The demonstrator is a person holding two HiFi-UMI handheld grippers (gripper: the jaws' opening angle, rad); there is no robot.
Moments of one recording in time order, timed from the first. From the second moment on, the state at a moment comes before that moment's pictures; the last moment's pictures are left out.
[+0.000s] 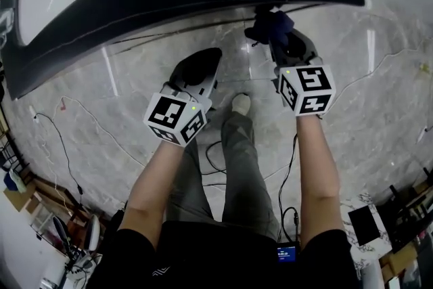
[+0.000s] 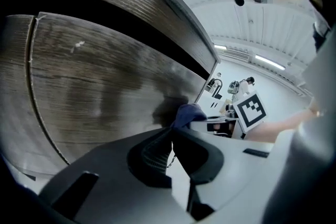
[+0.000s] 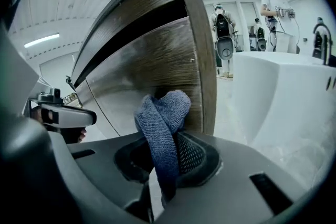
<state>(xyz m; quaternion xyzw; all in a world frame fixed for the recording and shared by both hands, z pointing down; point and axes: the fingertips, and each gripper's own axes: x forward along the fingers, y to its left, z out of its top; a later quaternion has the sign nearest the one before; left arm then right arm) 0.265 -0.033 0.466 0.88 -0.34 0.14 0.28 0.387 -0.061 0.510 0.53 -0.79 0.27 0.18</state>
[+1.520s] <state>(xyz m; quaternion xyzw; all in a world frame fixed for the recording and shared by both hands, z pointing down) 0.067 -0.025 0.504 0.83 -0.44 0.15 0.31 0.143 -0.045 0.547 0.40 -0.84 0.28 0.23</state>
